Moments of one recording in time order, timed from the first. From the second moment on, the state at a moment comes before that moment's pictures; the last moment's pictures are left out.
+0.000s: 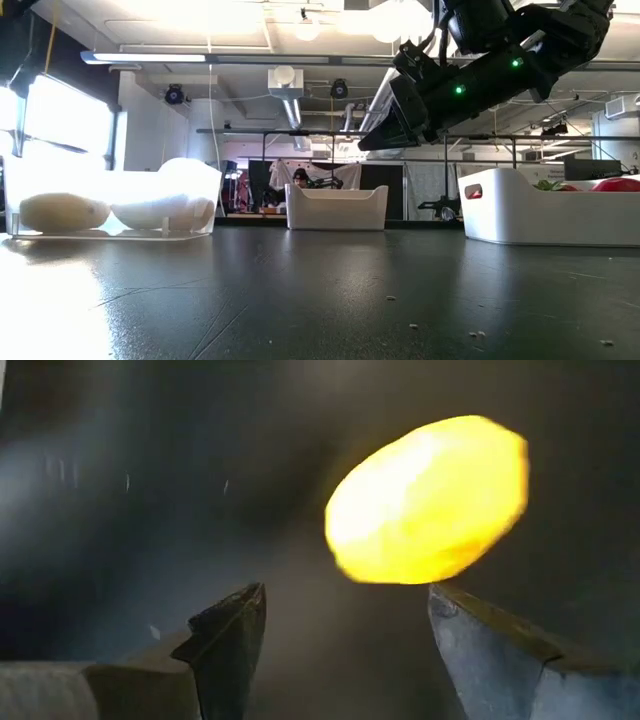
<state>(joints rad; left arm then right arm) -0.84 1.50 0.88 -0.87 -0.03 -1.31 0.05 1.55 0.61 0.54 0.46 0.10</state>
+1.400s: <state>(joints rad) -0.77 1.60 1.04 -0.99 -0.17 -0.76 0.06 1.55 0.61 0.53 0.45 0.10</state>
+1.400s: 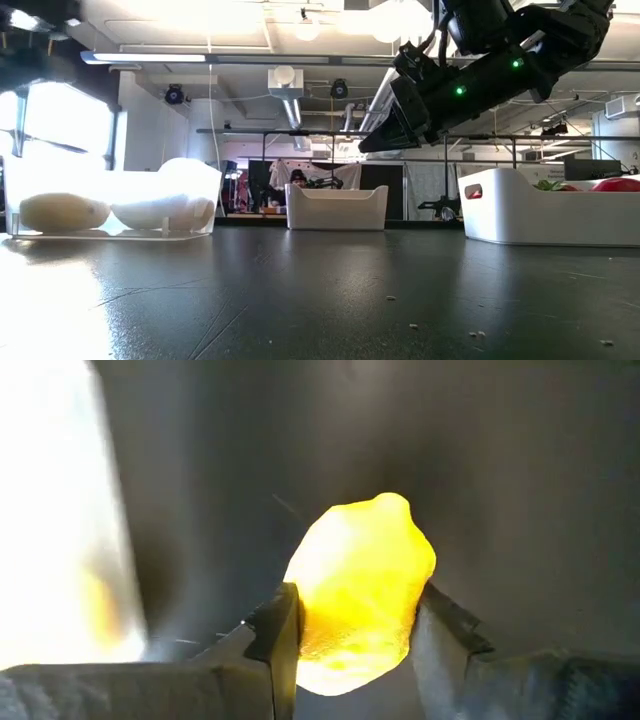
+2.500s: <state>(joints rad) -0.12 1.47 0.88 -0.94 -0.17 -0.25 0.06 1.55 0.61 0.51 0.44 0.11</state>
